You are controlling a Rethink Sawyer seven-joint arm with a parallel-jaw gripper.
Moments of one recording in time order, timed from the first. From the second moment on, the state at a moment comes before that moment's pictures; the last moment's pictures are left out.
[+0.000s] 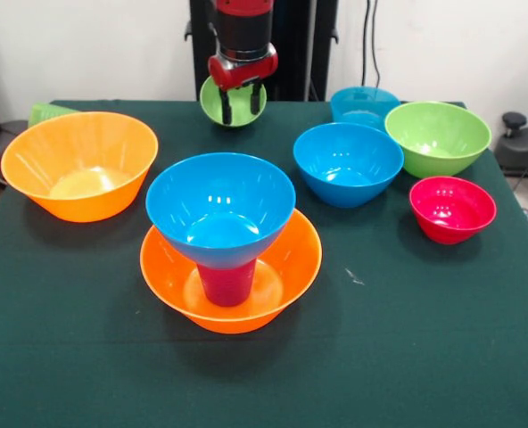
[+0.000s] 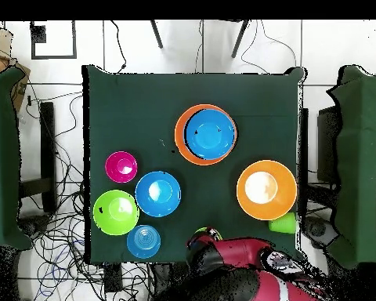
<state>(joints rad) -0.48 -0.50 -0.02 2.10 -0.63 0.01 1.27</state>
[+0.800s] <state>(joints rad) -0.41 -0.51 -0.08 2.10 -0.63 0.00 1.27</state>
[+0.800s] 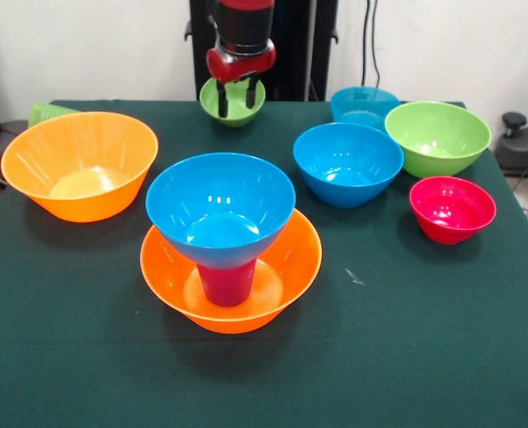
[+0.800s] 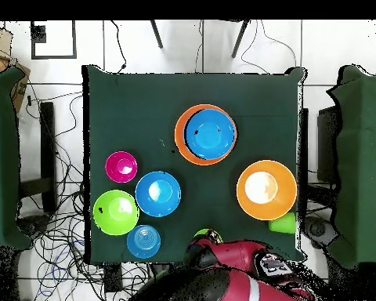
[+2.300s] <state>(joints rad) -0.33 -0.63 -0.12 2.10 -0.64 0.00 1.27</state>
